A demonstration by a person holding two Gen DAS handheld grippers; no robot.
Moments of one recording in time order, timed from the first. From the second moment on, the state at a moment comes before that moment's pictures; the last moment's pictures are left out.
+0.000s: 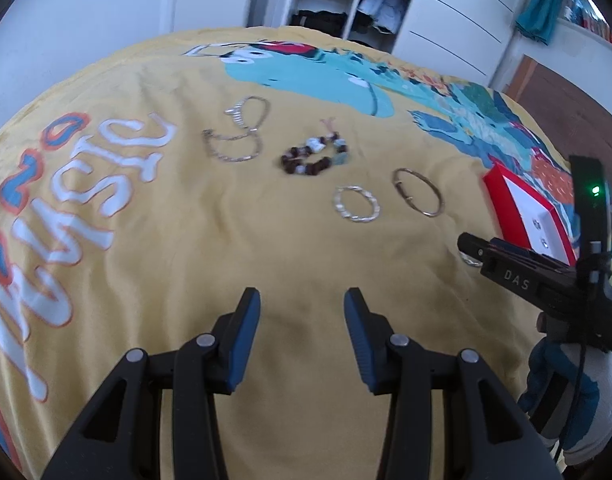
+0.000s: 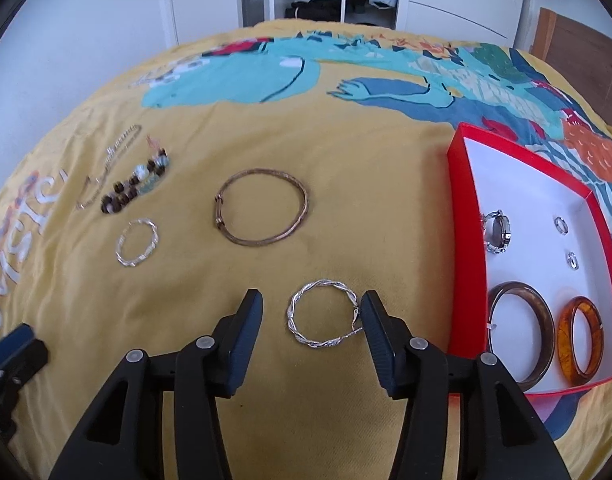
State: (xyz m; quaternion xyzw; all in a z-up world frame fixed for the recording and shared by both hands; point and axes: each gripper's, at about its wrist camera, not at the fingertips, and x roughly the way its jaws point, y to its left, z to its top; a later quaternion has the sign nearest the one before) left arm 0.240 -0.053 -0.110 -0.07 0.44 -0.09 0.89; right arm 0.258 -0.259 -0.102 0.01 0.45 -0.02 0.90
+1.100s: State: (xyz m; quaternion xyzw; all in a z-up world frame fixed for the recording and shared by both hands) left arm 0.302 -0.240 -0.111 0.02 0.45 -0.20 0.87; right arm 0.159 -0.425 -0.048 0.15 0.35 -0.07 0.92
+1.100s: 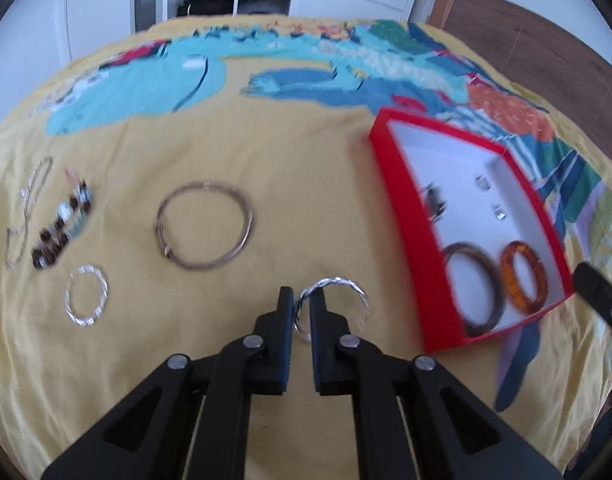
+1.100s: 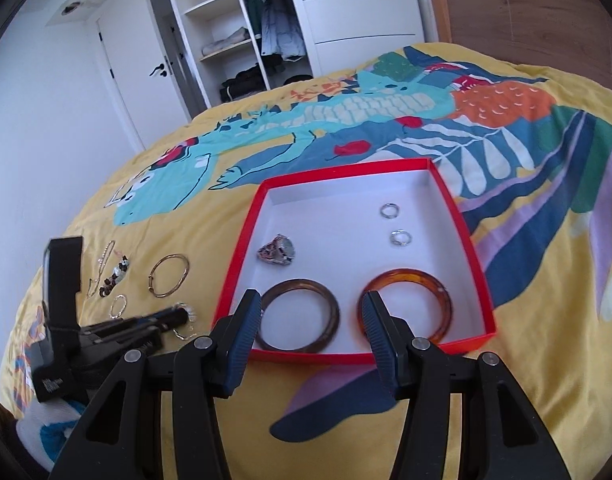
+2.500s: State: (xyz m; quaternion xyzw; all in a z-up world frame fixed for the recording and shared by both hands) left arm 0.317 -0.238 -0.133 0.04 0.47 -0.18 0.86; right arm 0.137 -0.449 -0.052 0.16 0.35 -0.08 0.92
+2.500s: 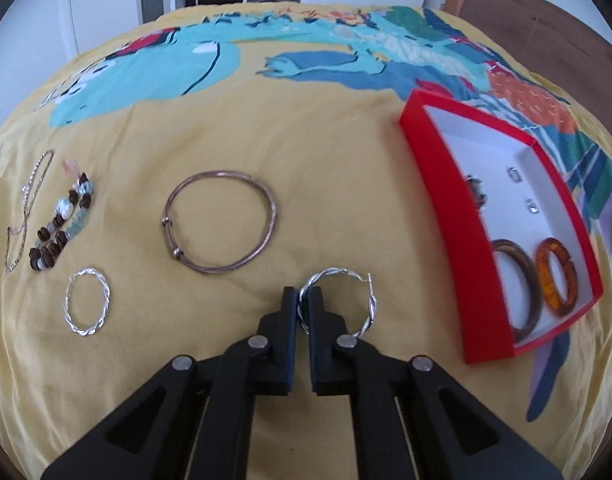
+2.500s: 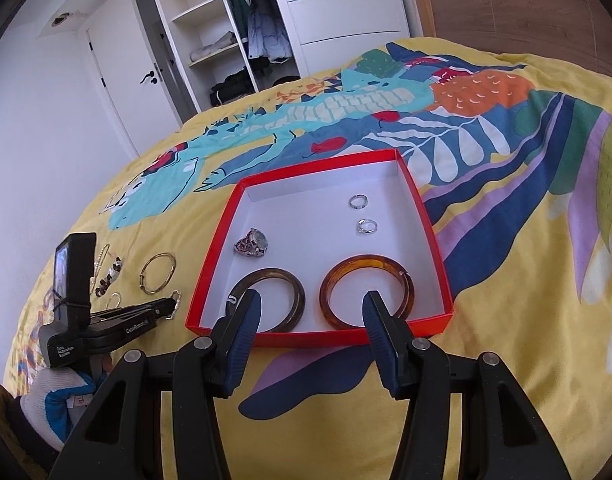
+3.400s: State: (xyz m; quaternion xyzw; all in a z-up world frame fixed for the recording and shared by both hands) left arm 0.318 -0.391 -0.117 0.10 0.47 -0.23 0.85; right arm 0.113 -0.489 -0.046 0.17 0.33 -0.12 0.92
